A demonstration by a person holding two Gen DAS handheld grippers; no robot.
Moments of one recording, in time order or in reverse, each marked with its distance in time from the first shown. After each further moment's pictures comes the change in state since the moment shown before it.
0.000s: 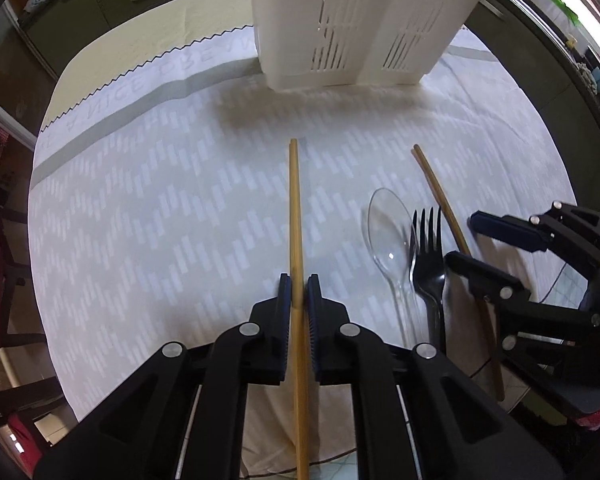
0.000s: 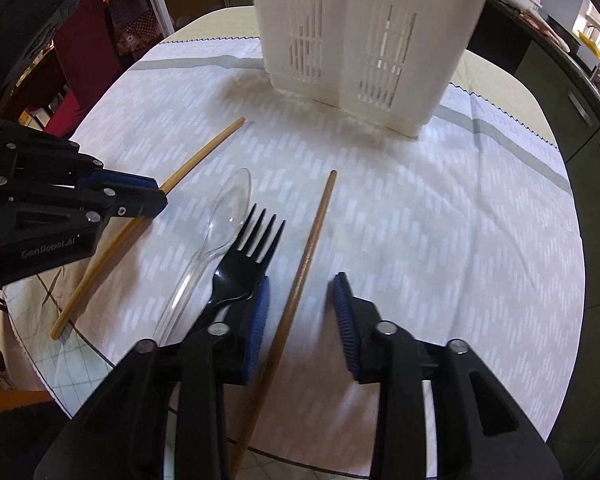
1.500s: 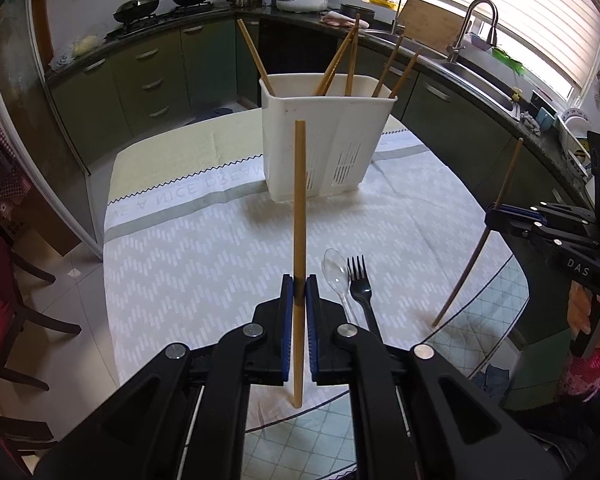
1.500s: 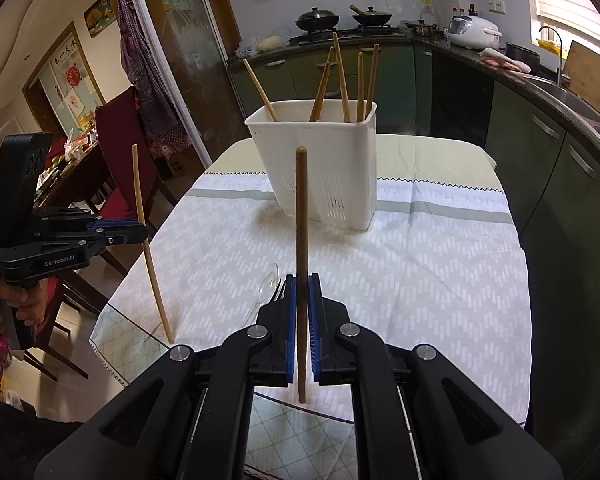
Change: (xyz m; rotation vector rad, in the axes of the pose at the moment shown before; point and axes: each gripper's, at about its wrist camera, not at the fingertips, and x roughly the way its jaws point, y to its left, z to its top) left arm -0.144 -0.006 -0.048 0.044 -0.378 -0.038; right arm -0.158 -0.048 -0.041 0.117 -0.361 0.153
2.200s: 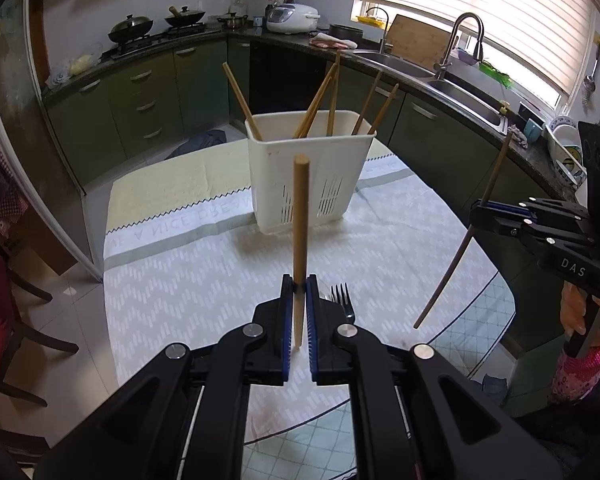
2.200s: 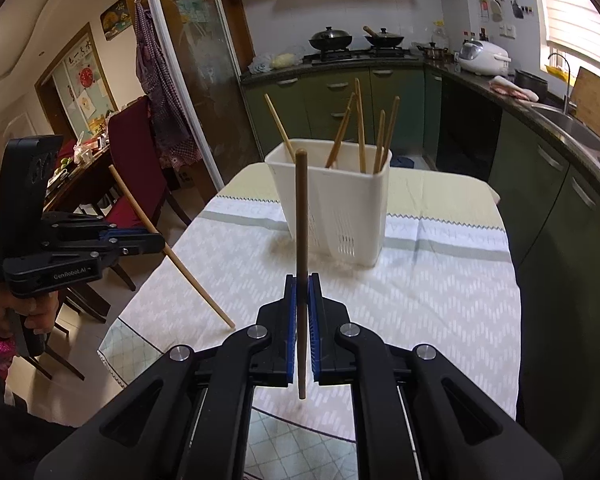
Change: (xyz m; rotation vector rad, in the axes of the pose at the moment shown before) left arm -0.022 -0.011 0.017 0.020 -0.073 -0.021; right arm -0.019 0.014 0.029 -0.053 -0.065 0.014
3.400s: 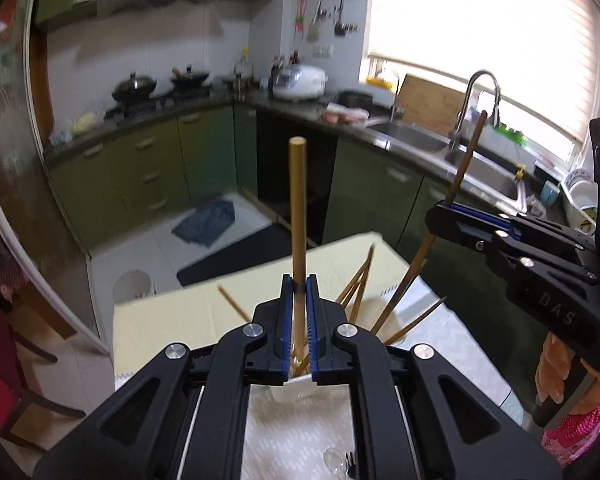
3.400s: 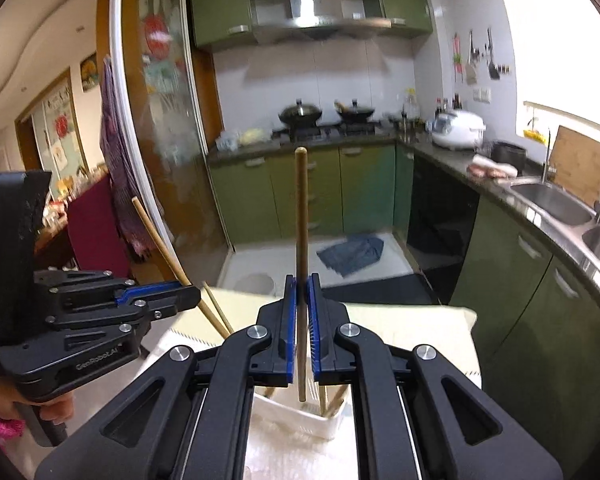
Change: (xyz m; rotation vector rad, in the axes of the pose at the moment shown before) left arm 0.033 0.013 0.171 0.006 -0.185 0.042; right arm 0.037 -0.025 0.180 0.013 -0.230 -0.123
